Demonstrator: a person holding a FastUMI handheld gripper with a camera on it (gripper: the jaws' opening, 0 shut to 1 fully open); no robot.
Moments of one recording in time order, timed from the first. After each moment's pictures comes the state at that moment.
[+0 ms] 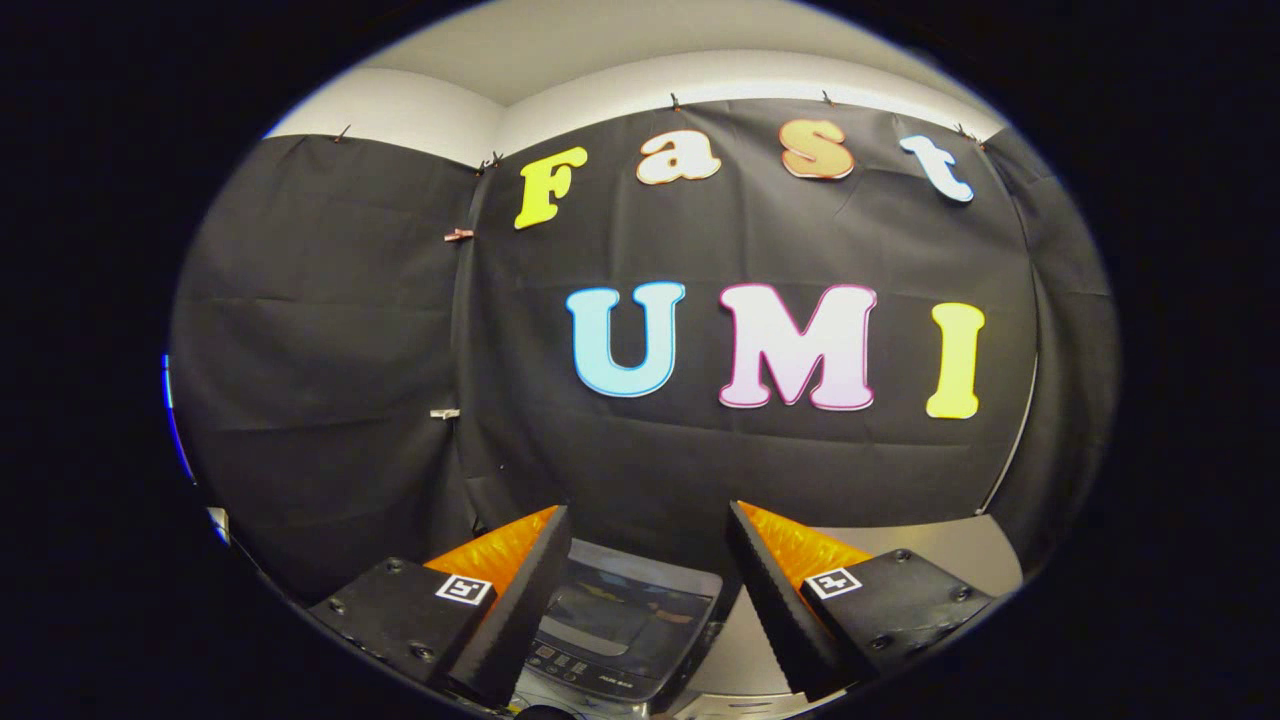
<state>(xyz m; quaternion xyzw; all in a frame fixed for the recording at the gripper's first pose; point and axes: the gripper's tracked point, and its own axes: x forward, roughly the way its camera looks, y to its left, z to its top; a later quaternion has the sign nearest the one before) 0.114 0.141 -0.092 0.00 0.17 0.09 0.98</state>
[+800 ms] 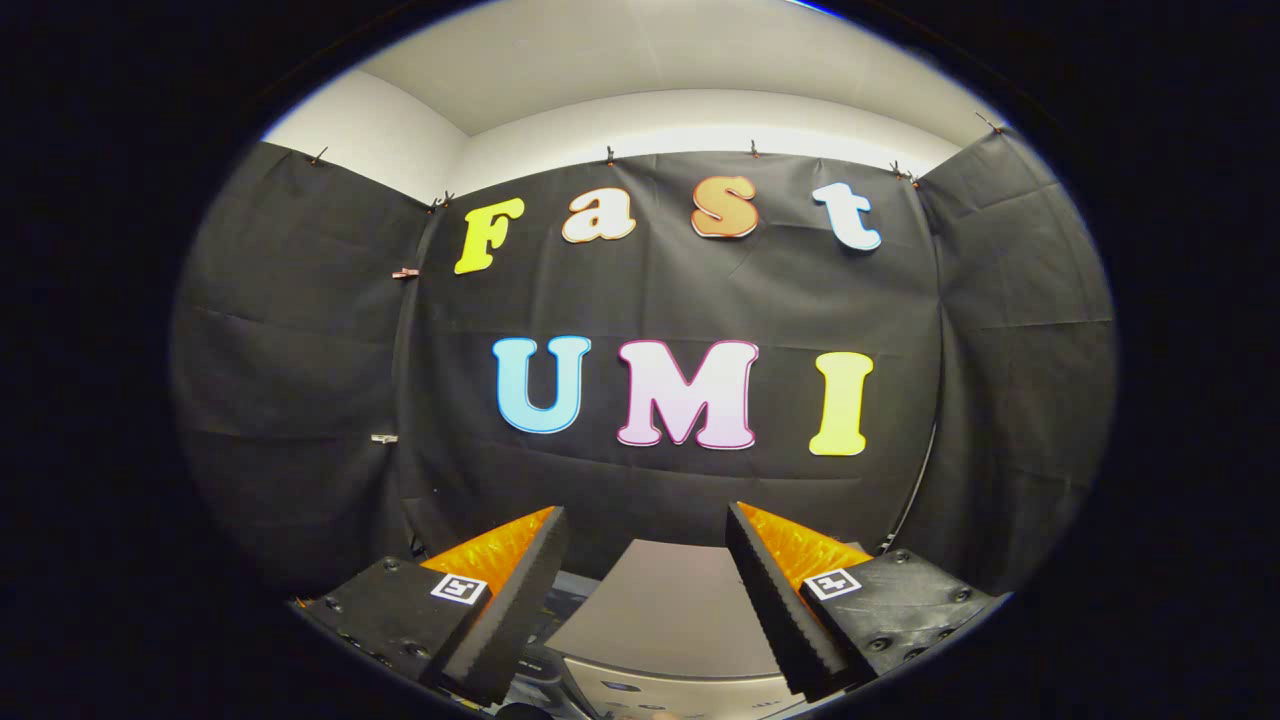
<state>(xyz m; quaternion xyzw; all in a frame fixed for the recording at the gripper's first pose) 0.042 0.011 -0.018 -0.03 0.11 0.01 0.99</state>
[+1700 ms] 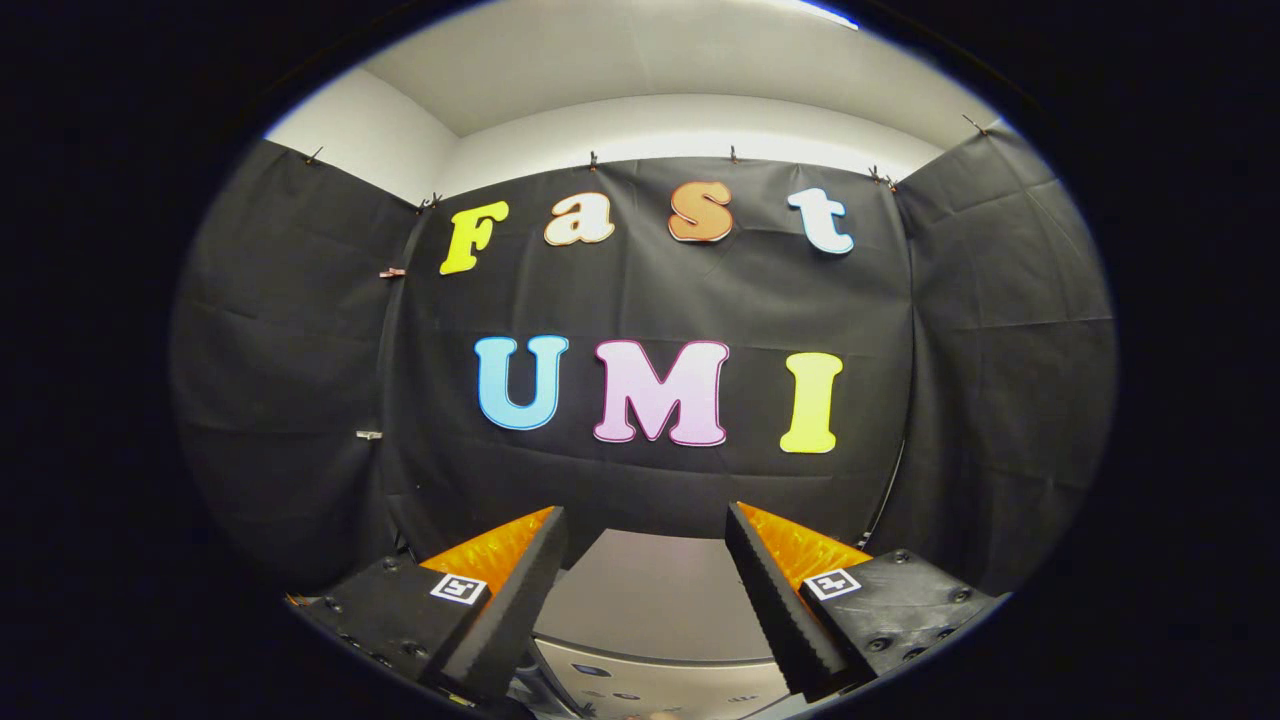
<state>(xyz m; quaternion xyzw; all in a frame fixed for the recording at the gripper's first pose) 0.020 -0.013 -0.021 -0.03 0.11 -0.01 0.99</state>
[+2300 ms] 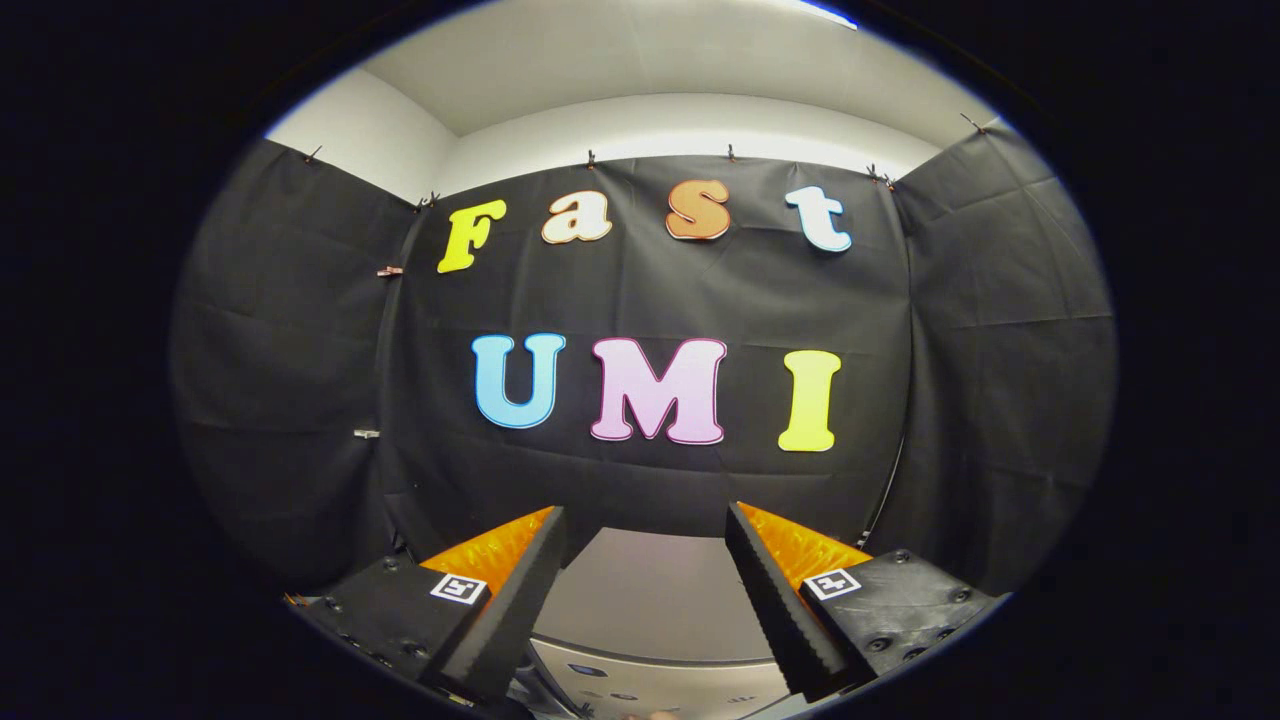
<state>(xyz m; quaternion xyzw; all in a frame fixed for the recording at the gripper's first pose) 0.022 -0.021 -0.025 -0.03 0.11 -0.01 0.99</state>
